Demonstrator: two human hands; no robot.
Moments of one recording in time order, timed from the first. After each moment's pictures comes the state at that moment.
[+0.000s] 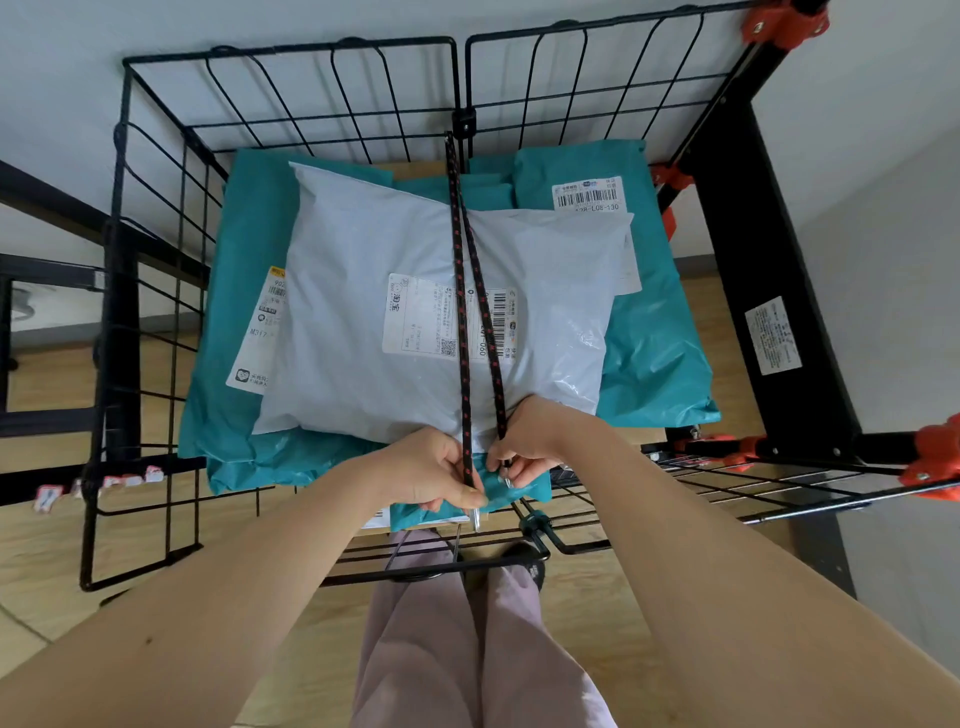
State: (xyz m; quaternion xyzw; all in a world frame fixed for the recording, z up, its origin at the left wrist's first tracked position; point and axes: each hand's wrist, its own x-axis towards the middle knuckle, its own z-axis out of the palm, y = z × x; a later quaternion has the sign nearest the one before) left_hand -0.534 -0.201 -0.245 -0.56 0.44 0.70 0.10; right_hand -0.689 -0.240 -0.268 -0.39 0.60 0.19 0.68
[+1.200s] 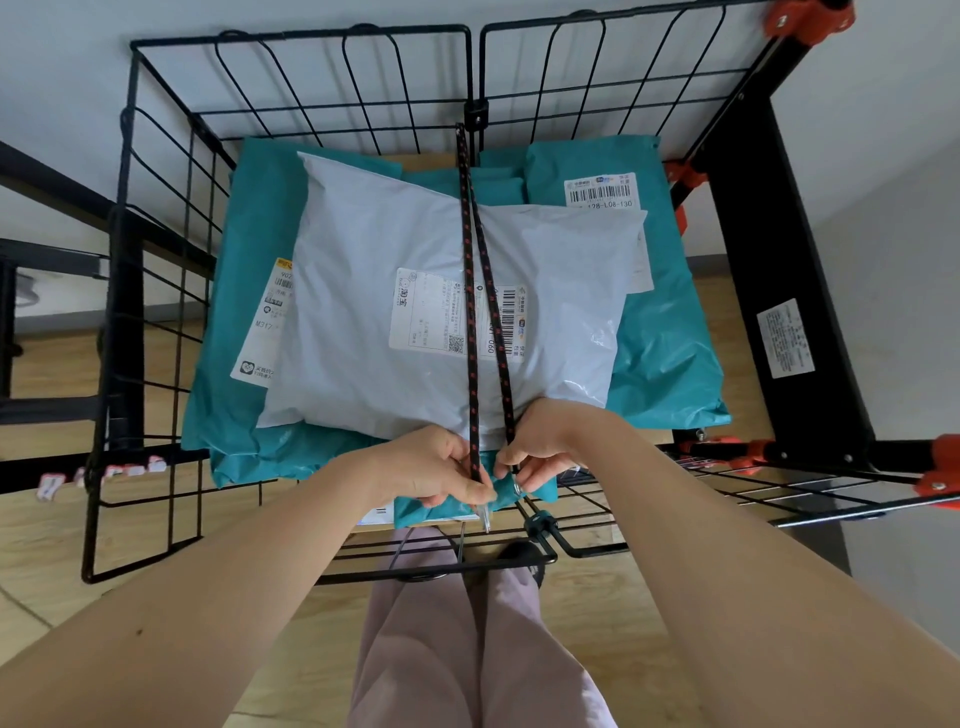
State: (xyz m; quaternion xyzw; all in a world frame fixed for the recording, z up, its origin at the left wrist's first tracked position) left_hand -0.529 -0.201 -0.251 -0.55 0.40 0.73 0.09; right_hand -0.691 -0.242 -0.263 -0.38 0.60 0.21 0.67
